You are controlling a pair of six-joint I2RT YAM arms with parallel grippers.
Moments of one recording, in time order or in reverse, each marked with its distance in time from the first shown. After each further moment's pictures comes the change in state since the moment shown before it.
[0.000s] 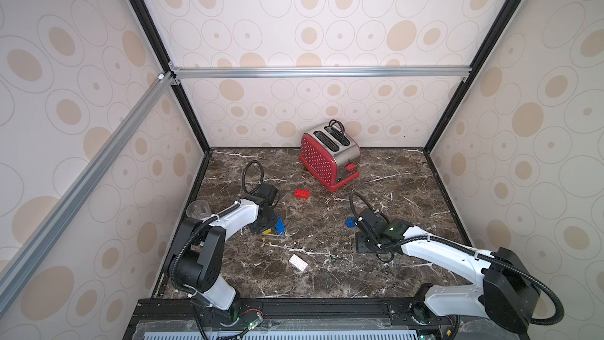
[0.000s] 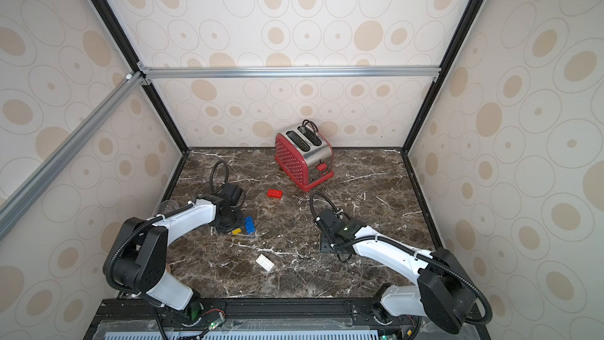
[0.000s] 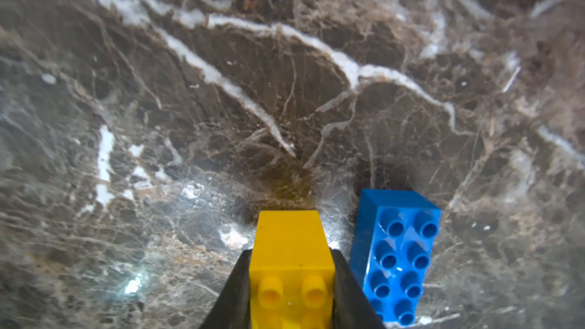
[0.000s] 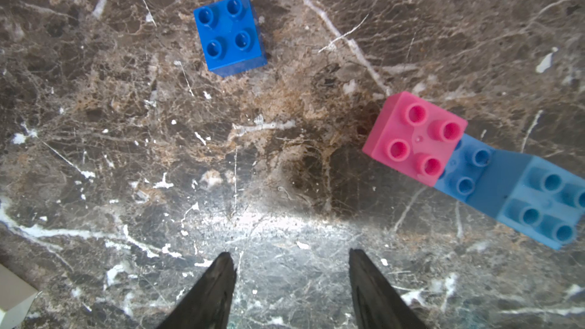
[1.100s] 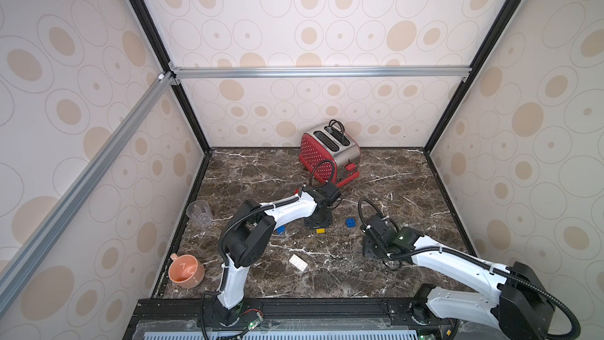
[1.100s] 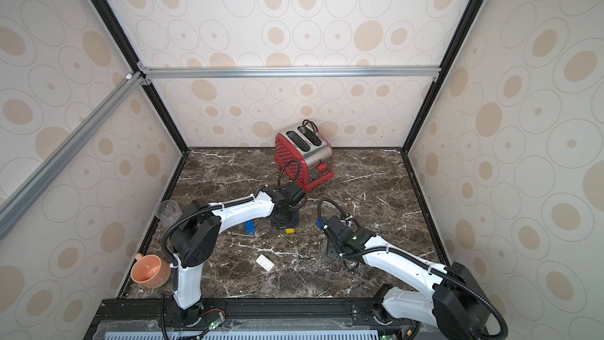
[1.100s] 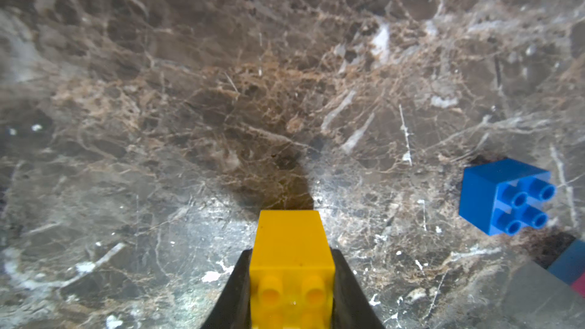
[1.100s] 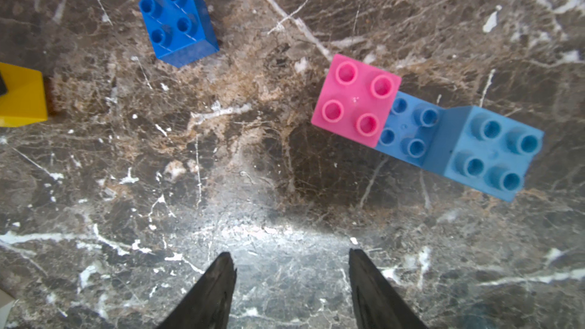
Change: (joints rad) left arm -0.468 0.397 0.523 -0.126 0.092 -0.076; right arm 0.000 -0.127 -0.106 -0.012 0.040 0.077
